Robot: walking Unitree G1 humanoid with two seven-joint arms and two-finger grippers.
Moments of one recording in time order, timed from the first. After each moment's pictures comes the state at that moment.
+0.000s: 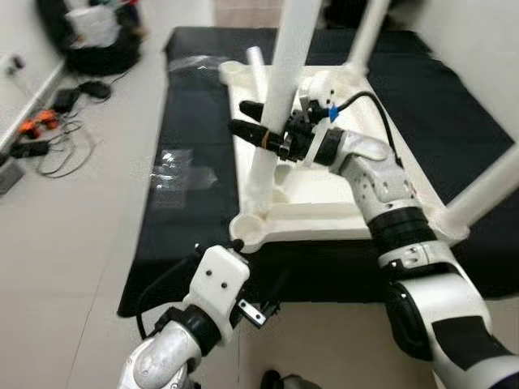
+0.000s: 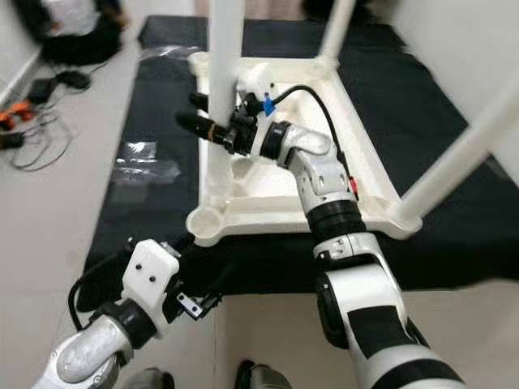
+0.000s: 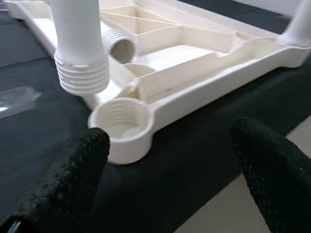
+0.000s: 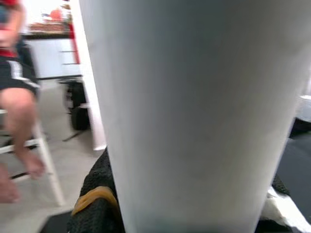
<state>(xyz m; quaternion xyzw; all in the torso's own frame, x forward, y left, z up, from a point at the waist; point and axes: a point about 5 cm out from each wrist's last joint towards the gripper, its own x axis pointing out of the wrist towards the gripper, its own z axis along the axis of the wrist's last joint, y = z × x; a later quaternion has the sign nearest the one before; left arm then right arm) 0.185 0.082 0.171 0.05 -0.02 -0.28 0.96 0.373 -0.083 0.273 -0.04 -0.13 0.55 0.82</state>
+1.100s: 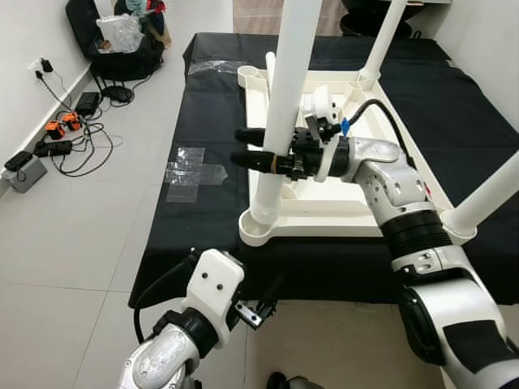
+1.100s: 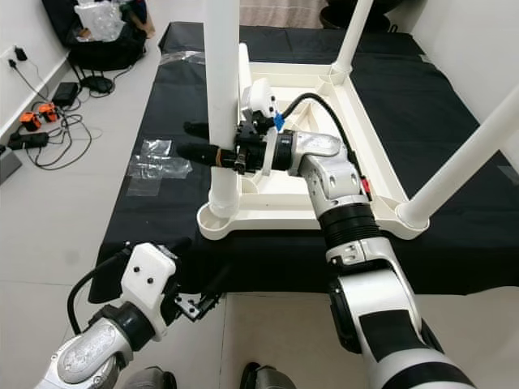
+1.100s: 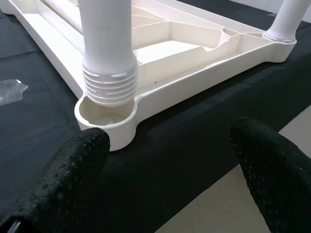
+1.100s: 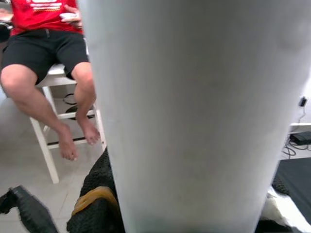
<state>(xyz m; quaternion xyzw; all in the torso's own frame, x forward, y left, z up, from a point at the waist) 0.184 0.081 0.164 0.03 -0.01 -0.28 0.96 0.355 -0.100 0.268 -0.08 -0.09 0.65 0.75</state>
